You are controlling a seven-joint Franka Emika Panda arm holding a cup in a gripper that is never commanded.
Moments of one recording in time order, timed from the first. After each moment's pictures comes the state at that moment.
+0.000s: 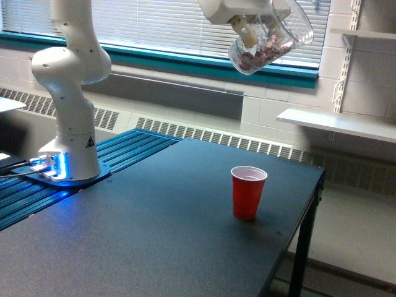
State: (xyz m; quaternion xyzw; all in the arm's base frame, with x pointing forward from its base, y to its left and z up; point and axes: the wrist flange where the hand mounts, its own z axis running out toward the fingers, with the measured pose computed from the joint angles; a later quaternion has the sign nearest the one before) arm 0.566 -0.199 0.558 -0.81 0.49 -0.30 0.10
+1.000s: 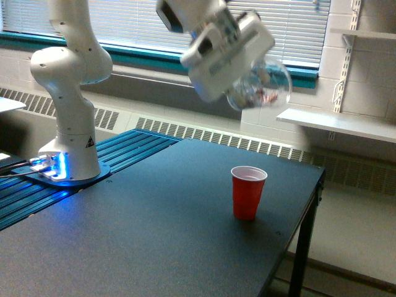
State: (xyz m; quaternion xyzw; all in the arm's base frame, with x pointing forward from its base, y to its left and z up) arm 0.524 -0.122 0.429 -0.74 0.57 -0.14 0.31
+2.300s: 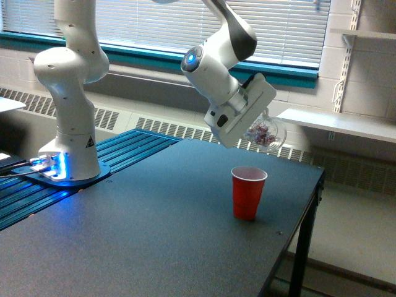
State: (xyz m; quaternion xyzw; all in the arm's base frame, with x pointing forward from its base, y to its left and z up) arm 0.485 0.069 0.285 -0.66 0.62 0.03 0.42
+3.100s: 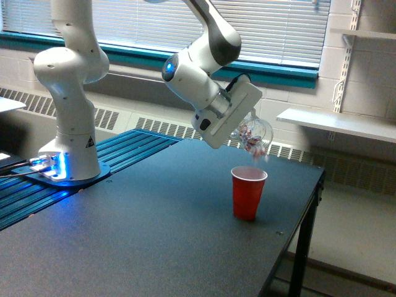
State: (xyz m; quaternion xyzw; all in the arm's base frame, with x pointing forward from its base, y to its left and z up) arm 0.446 0.060 0.276 -0.60 0.65 0.04 0.46
